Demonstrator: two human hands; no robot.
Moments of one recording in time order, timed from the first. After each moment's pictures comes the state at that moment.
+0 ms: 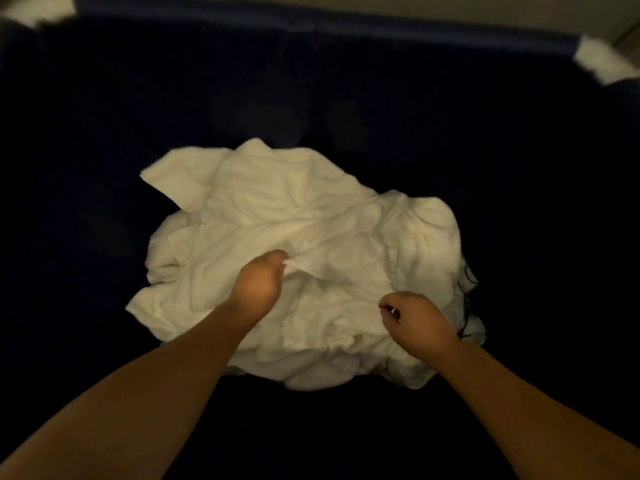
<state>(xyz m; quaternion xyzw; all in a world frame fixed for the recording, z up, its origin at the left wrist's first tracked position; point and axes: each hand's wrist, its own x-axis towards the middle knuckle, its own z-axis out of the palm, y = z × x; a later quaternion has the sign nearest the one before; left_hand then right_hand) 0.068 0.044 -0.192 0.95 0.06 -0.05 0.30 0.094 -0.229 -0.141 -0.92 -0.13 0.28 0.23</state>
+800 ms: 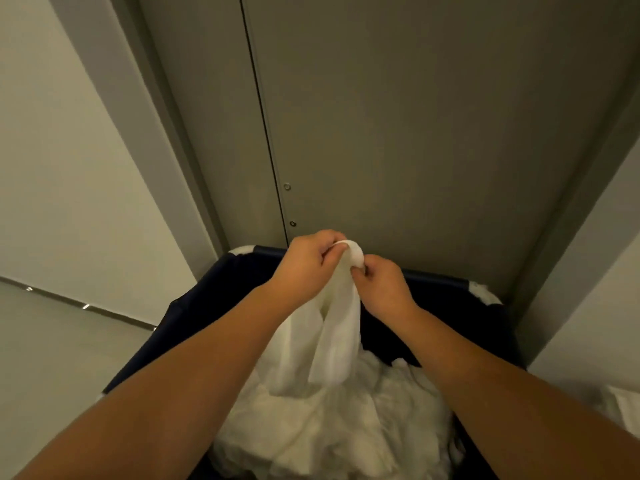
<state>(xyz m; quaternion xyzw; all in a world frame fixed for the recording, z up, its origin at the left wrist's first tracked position) 0.063 -0.086 0.286 0.91 0.02 0.25 0.32 0.138 -0.216 0.237 -0.85 -0.26 0.05 0.46</state>
